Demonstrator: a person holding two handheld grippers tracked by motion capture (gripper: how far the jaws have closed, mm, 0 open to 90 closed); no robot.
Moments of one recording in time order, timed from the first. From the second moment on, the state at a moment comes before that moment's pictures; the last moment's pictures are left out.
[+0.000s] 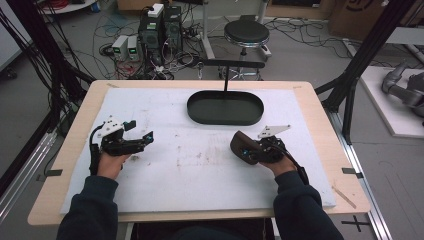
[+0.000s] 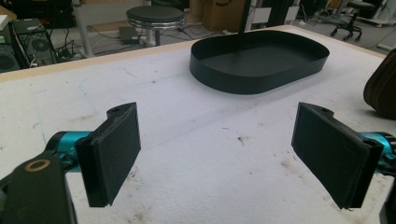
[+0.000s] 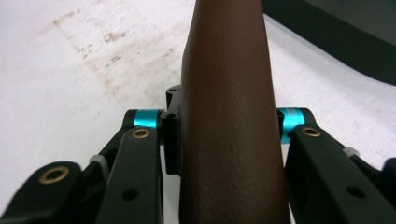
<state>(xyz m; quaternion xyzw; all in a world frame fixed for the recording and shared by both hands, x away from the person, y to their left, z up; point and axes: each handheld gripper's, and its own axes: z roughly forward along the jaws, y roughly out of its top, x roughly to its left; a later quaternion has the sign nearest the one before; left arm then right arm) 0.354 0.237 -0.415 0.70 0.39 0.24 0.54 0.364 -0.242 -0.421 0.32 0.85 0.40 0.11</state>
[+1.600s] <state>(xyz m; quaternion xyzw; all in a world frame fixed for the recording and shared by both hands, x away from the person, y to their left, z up) 0.354 0.239 -0.416 0.71 0.39 0.25 0.54 0.530 -0.212 -0.408 0.47 0.77 0.39 0.18</state>
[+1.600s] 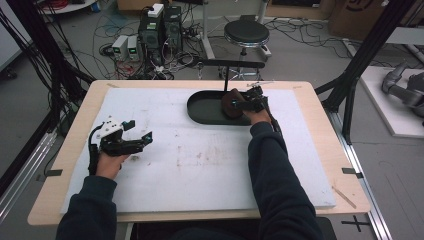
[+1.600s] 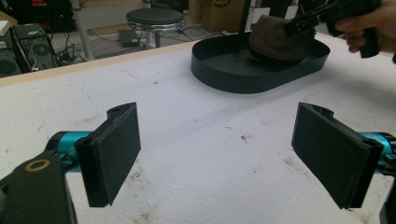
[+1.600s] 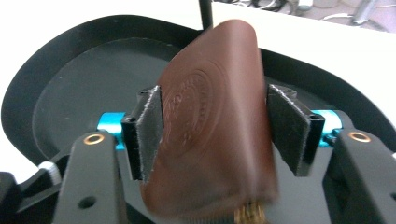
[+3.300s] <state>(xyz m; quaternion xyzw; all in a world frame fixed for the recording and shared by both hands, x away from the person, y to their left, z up) 0.348 0.242 -0.409 0.69 0.40 0.27 0.55 0.343 -0.330 -0.398 0.40 0.77 0.42 0.26</state>
